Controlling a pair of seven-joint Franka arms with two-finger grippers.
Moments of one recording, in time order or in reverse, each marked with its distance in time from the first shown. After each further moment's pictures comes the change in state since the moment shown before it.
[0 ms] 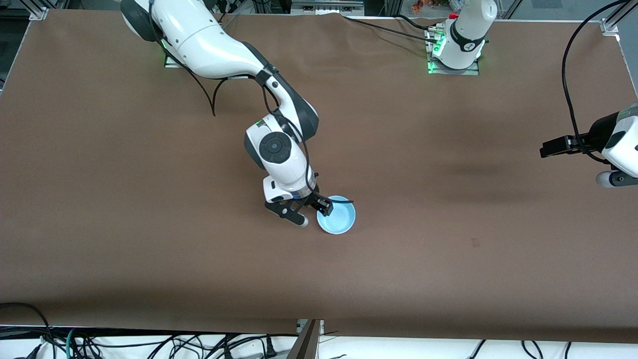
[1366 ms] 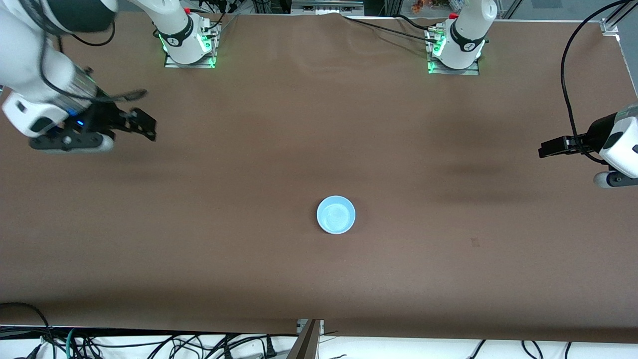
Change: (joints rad) left arm -0.001 0.003 -0.003 0.000 0.000 0.000 0.004; right arm -0.270 -0.859 -0.222 -0.512 -0.001 -0.649 -1.030
